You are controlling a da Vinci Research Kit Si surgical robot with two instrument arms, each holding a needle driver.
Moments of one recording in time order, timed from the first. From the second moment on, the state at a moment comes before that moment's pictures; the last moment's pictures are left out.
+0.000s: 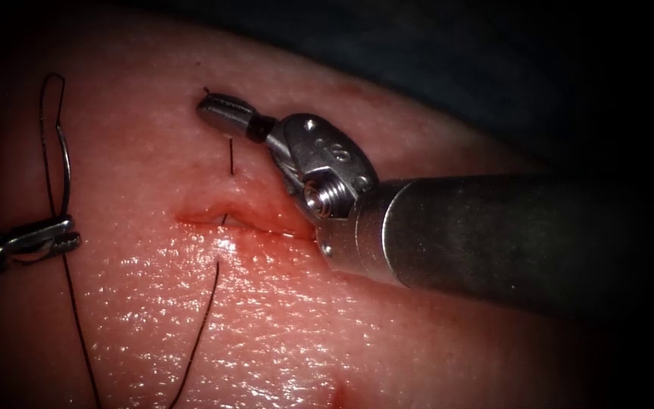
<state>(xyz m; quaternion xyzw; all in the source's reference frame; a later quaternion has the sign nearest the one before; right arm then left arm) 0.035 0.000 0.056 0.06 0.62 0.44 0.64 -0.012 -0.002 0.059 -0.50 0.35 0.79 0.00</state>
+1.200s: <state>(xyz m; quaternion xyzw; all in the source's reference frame) 0.035 0.000 0.056 0.06 0.63 0.46 0.62 -0.012 -0.002 0.059 -0.50 0.35 0.79 0.00</state>
